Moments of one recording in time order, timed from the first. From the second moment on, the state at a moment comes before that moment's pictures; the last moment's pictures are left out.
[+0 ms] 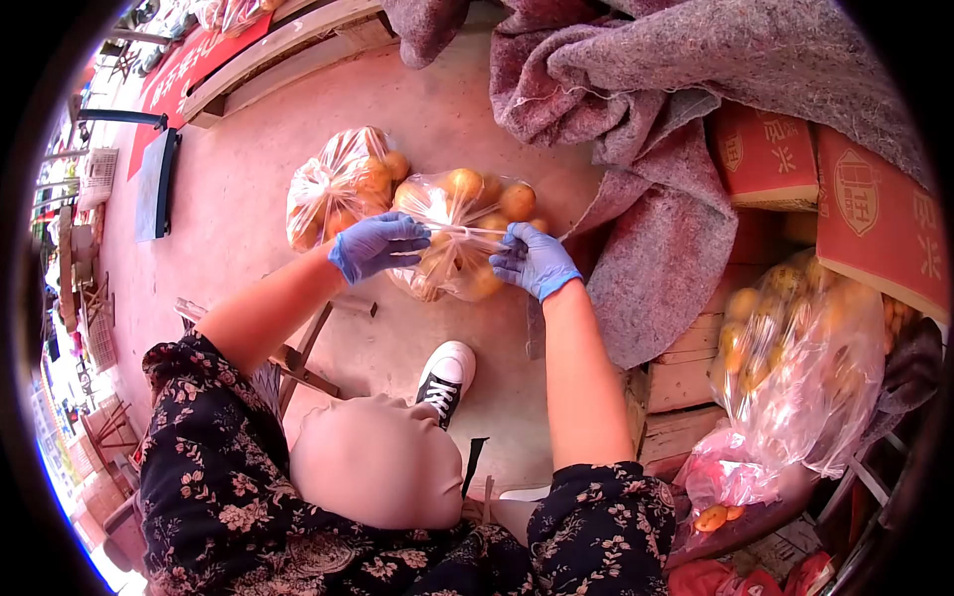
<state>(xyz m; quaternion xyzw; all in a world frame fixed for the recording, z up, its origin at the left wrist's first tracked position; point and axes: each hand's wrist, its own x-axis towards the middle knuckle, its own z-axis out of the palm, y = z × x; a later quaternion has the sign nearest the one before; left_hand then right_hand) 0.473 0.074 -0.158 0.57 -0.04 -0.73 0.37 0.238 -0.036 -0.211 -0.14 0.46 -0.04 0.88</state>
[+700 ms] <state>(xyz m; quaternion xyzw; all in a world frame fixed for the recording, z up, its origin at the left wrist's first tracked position) 0.450 0.038 -0.120 0.71 -0.68 -0.15 0.13 0.167 -0.003 -0.179 -0.44 0.46 -0.16 0.76</state>
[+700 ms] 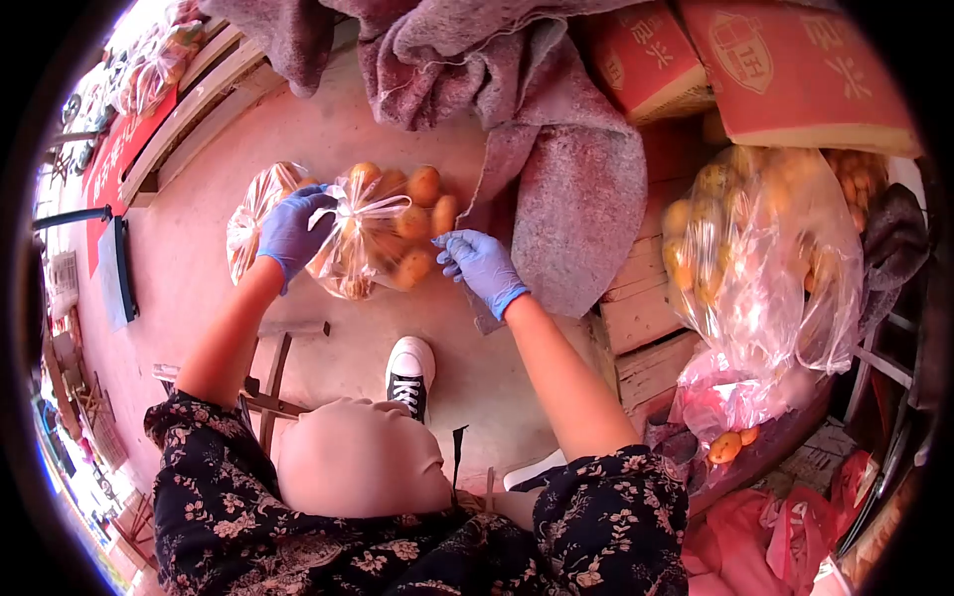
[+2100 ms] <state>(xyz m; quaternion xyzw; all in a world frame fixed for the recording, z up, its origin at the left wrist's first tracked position) -0.205 0.089 -0.175 0.18 -0.80 -0.56 0.12 -0.304 0.179 -0.060 -0.51 0.68 -0.47 0.23</state>
